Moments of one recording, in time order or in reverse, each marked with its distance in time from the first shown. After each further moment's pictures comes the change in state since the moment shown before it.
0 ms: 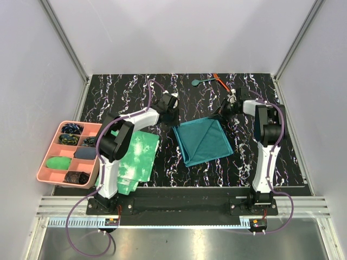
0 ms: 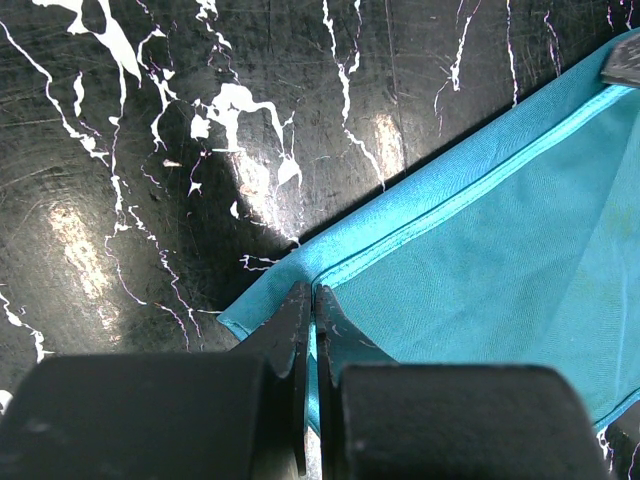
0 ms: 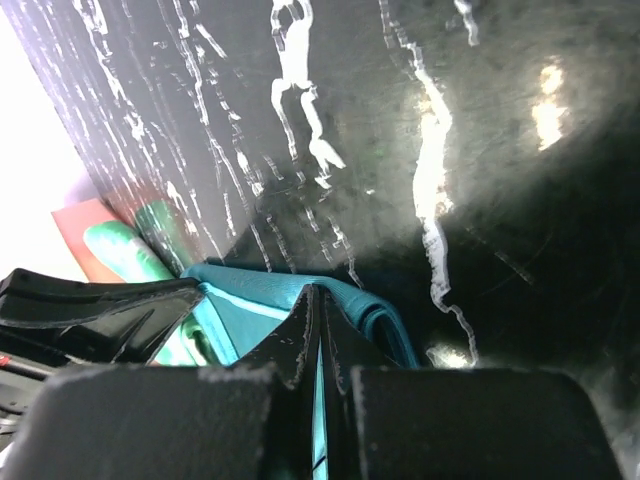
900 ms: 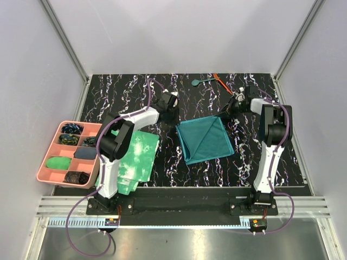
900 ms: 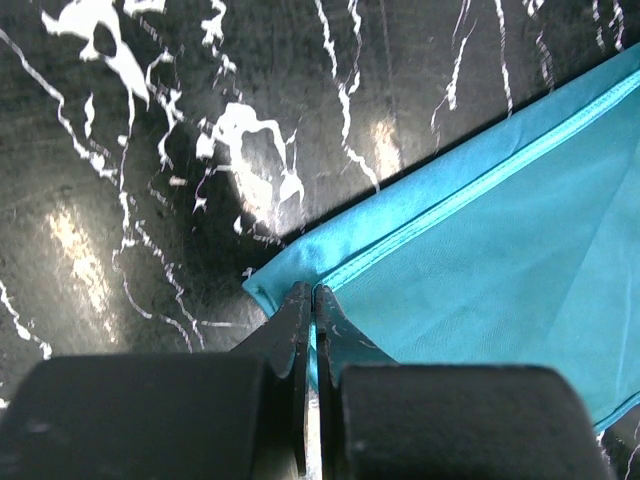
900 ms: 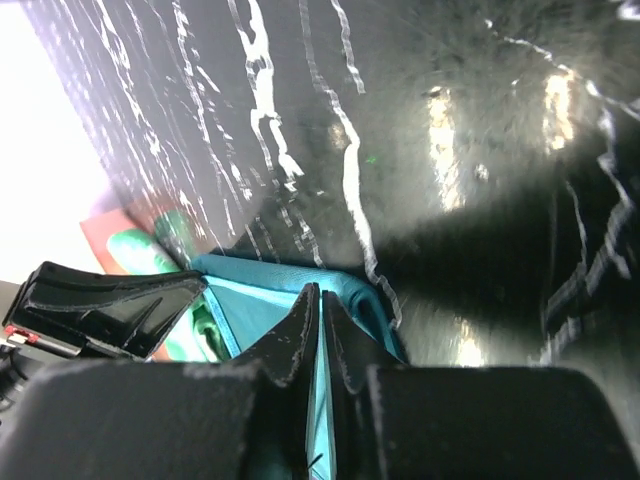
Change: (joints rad) left arm 0.007 0.008 0.015 0.005 0.001 0.000; right arm -0.084 0.013 0.032 -0.034 -0.051 -0.028
